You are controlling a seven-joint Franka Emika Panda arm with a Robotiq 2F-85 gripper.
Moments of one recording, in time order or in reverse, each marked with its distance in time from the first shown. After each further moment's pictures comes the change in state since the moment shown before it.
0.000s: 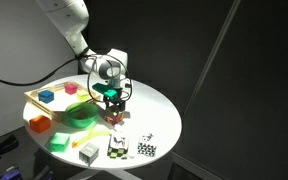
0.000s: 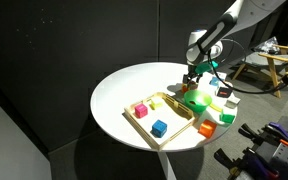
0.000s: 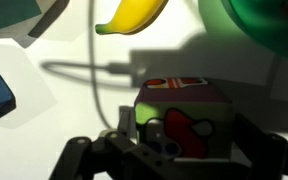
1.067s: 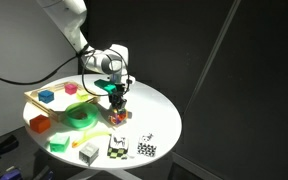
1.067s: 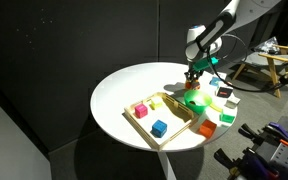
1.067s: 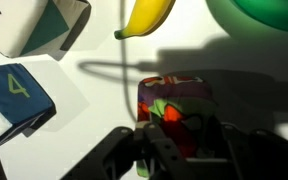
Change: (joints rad) arm 0.090 -0.013 -0.106 0.032 -0.031 -0.071 0.184
